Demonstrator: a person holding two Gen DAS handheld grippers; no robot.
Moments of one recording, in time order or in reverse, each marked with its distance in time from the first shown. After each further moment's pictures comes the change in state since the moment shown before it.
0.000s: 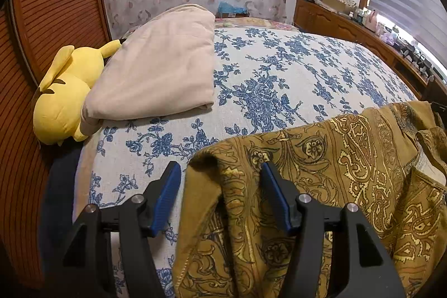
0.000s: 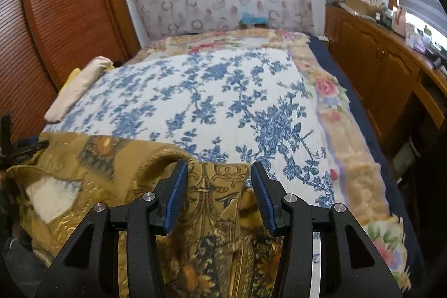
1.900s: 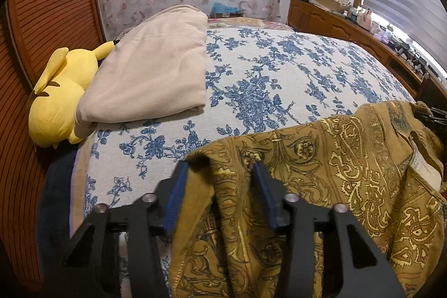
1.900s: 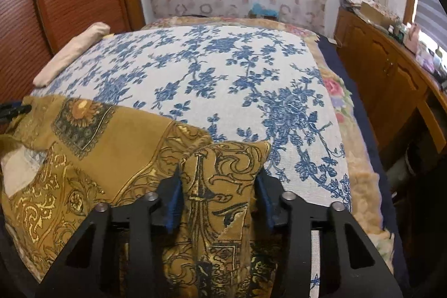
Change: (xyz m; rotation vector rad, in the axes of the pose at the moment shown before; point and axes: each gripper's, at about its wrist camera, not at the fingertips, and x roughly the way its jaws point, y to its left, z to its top) left arm -0.001 -0.001 0.002 0.020 -0.006 -0.039; right arm 0.035 0.006 -0.016 -0.150 0.058 -0.037
